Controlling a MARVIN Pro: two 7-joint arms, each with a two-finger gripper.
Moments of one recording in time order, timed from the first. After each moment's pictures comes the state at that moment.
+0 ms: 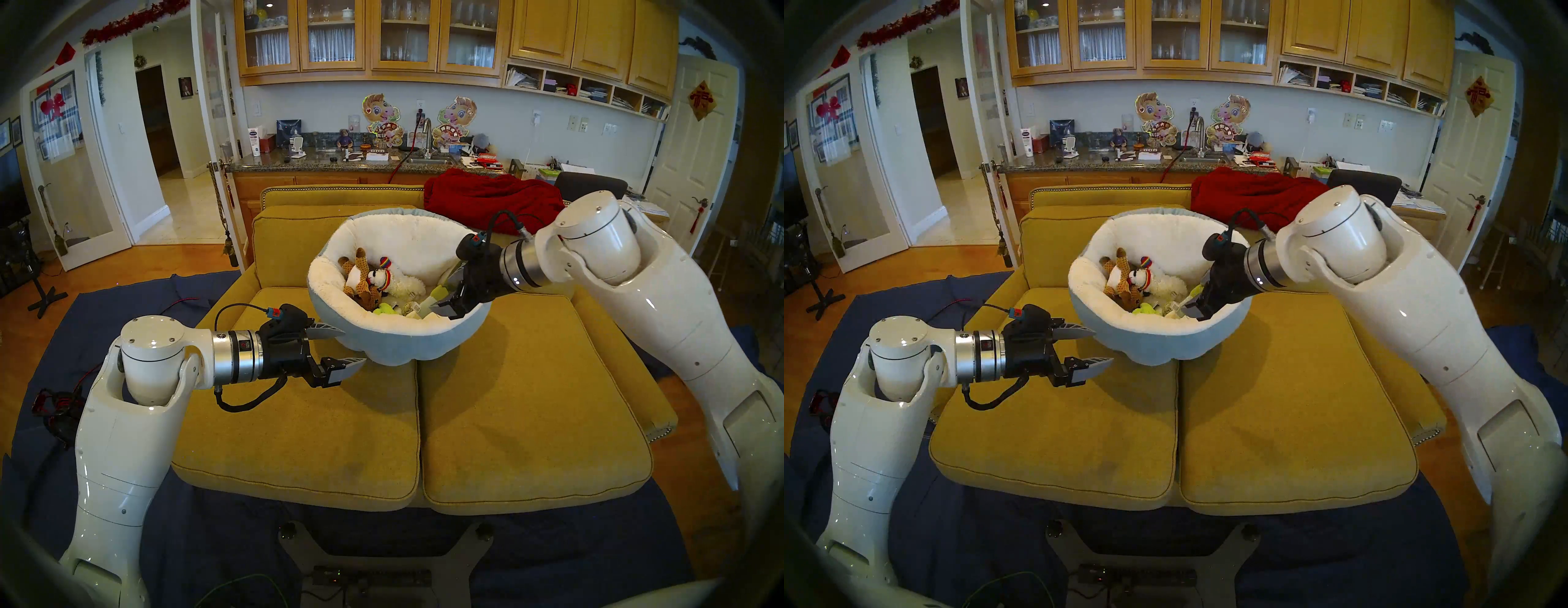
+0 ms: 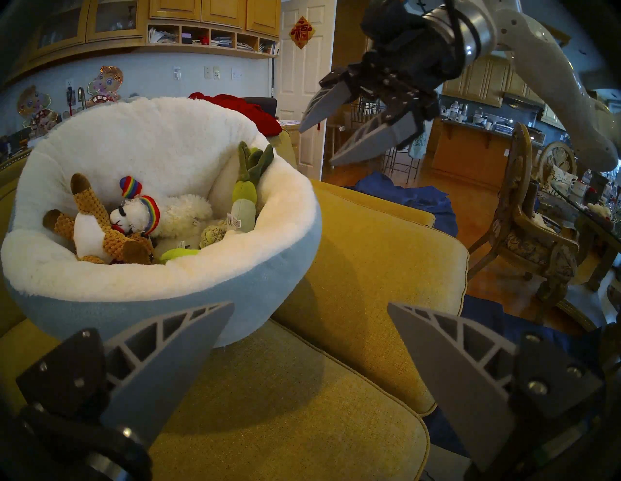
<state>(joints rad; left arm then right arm) 1.60 -1.11 -1.69 -1.92 -0.17 0.58 -1.11 -0.82 -0.70 0.95 -1.84 0.46 0.91 0.76</state>
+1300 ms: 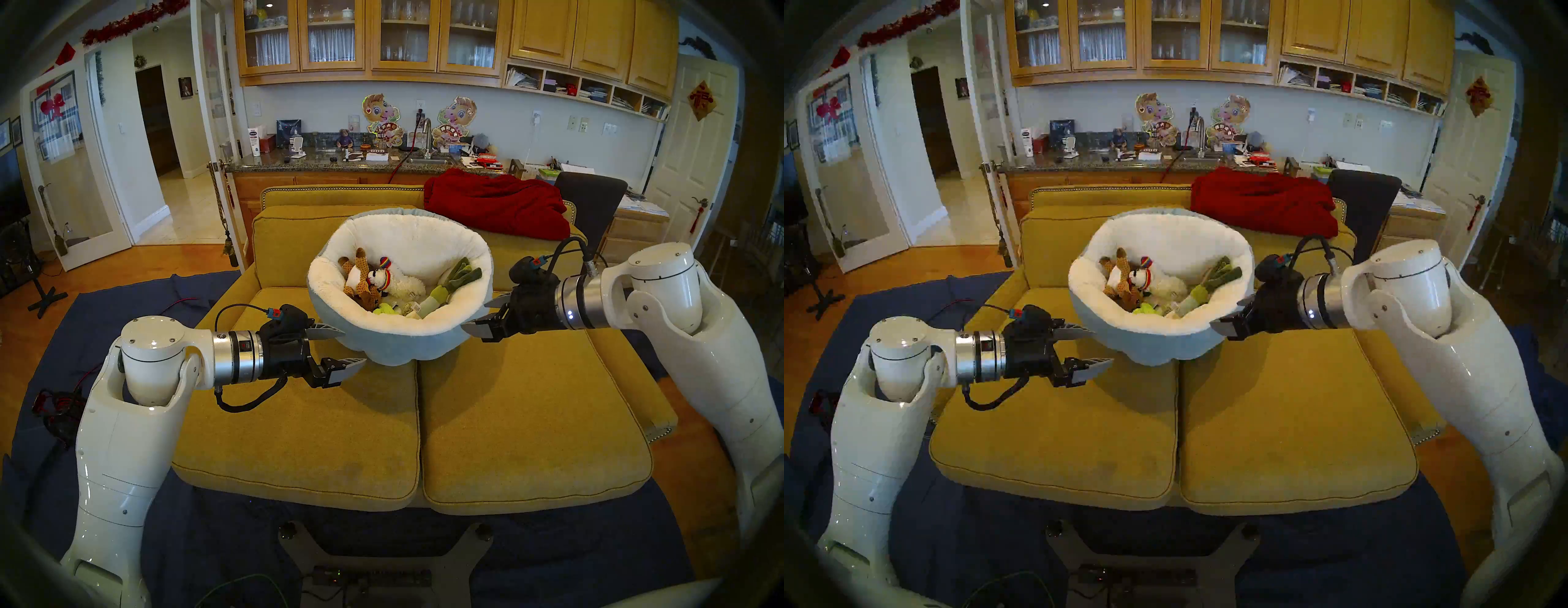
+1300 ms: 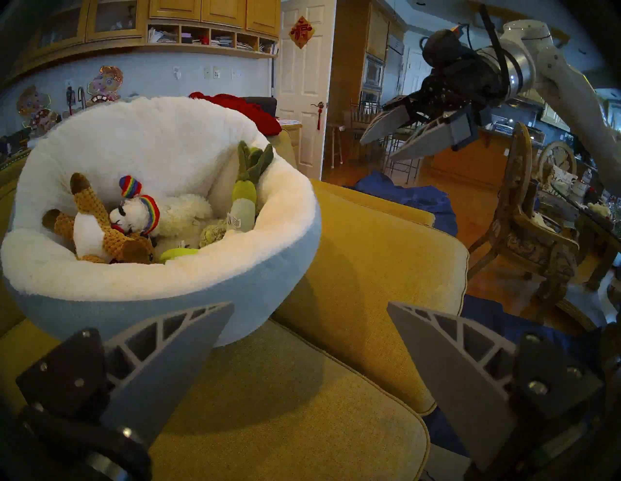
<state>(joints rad) 1.60 -1.12 -1.69 -1.92 -0.16 0.58 -1.11 -1.36 -0.64 1.44 -2.01 0.80 0.91 0.44</state>
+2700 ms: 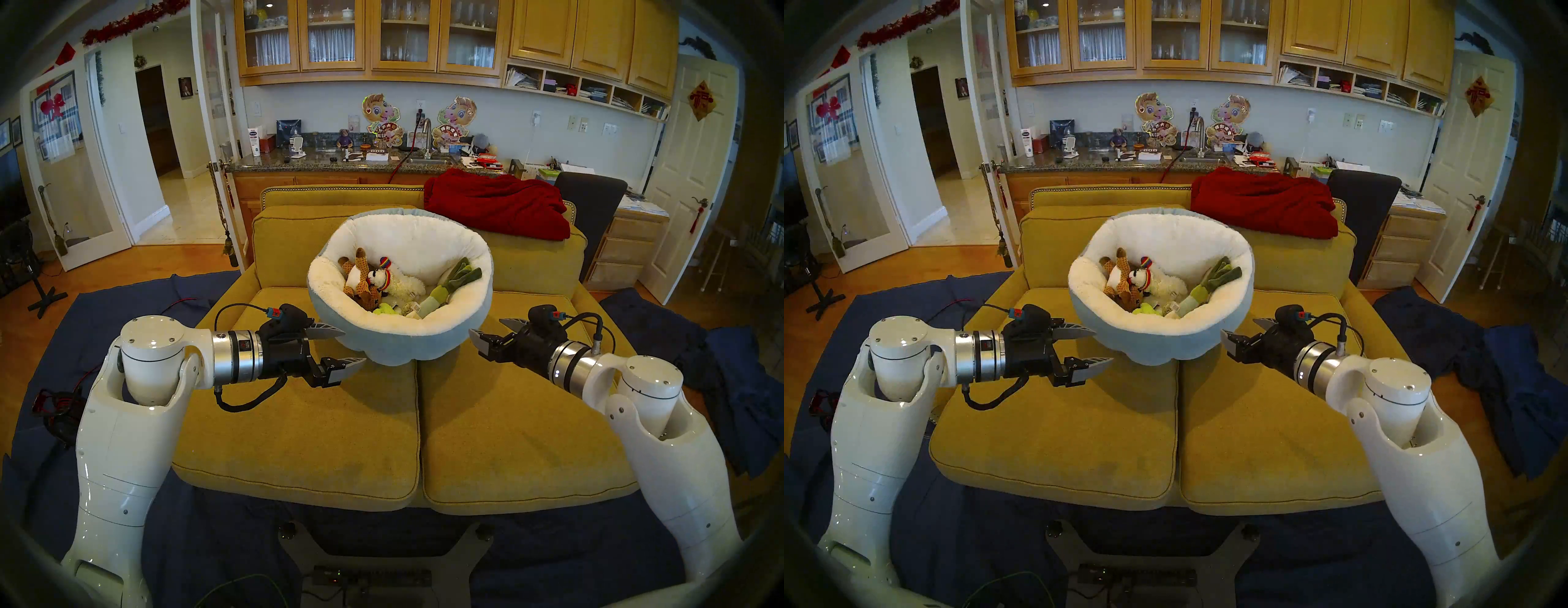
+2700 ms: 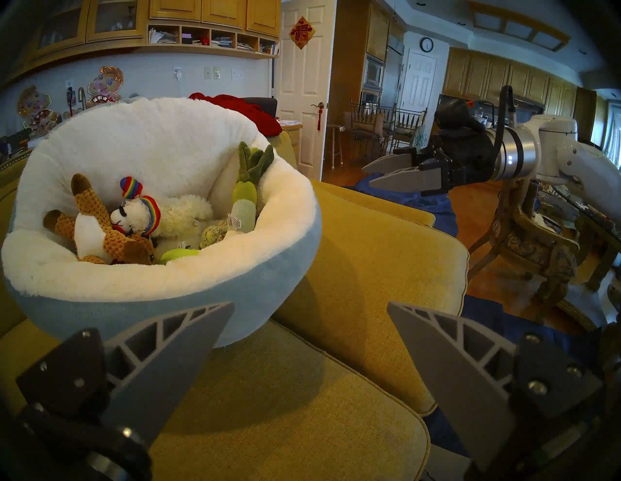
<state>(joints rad) 1.60 -1.12 -1.70 -1.92 -0.15 0.58 -1.12 -1.82 -0.92 1.61 -2.03 0.63 0.44 0.28</state>
